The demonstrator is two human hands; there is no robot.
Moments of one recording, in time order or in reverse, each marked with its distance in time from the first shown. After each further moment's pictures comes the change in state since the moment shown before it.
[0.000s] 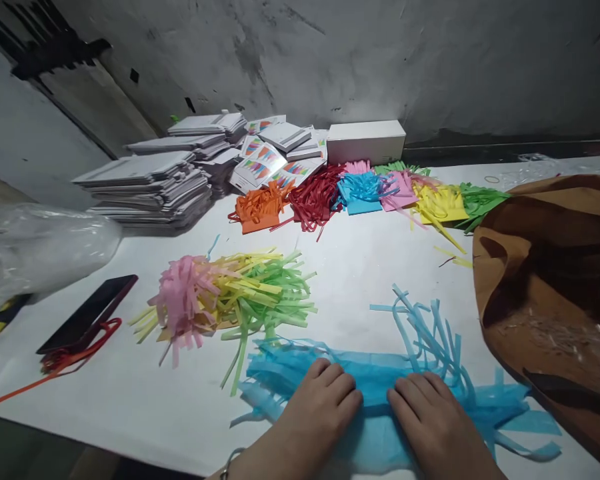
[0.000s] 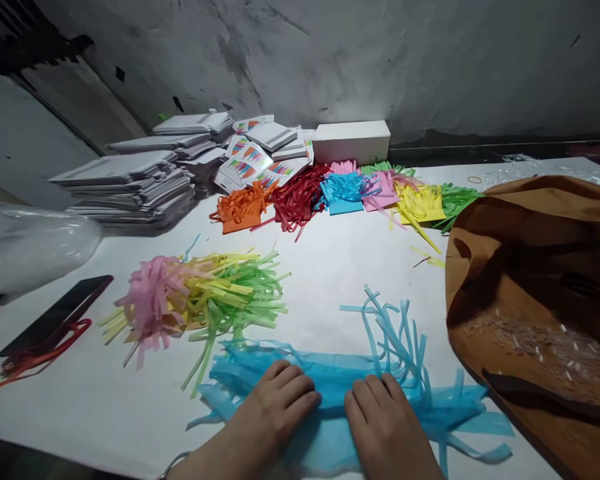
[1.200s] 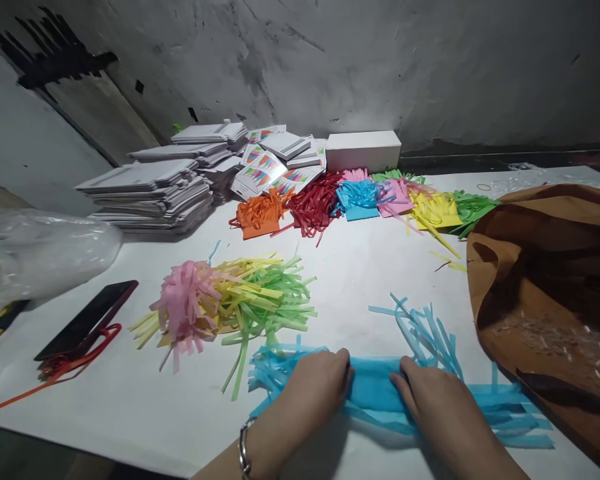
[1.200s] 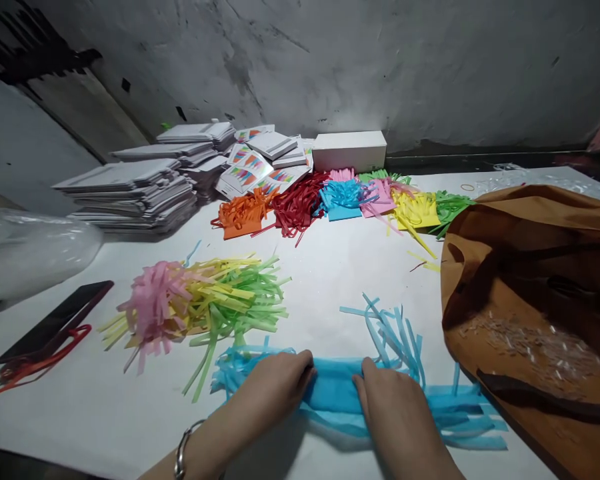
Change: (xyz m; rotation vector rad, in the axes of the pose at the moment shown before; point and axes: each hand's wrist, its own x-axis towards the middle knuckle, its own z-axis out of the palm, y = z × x) left_hand 0.041 -0.006 -0.031 -0.007 -0.419 -0.525; right_hand 0.013 0.022 -0.001 -0.260 -0.309 0.258
